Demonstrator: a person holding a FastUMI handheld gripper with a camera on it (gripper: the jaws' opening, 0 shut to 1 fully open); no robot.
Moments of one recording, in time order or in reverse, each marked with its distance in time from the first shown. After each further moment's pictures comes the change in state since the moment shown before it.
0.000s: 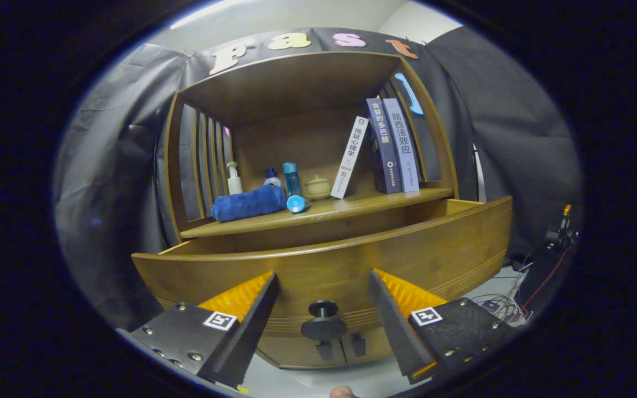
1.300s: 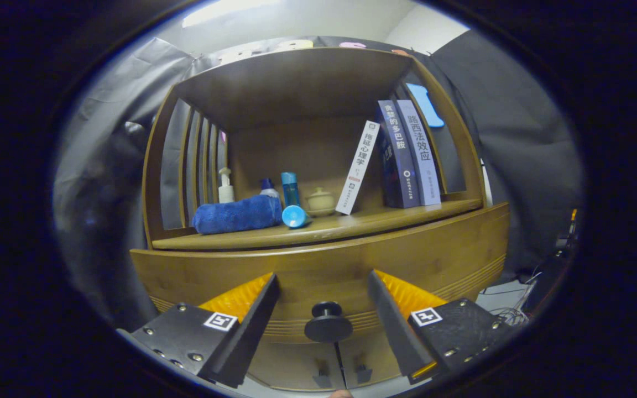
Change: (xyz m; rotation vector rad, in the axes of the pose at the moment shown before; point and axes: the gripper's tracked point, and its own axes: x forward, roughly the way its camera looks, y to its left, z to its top) arm 0.078 0.015 0.000 -0.037 -0.114 -0.006
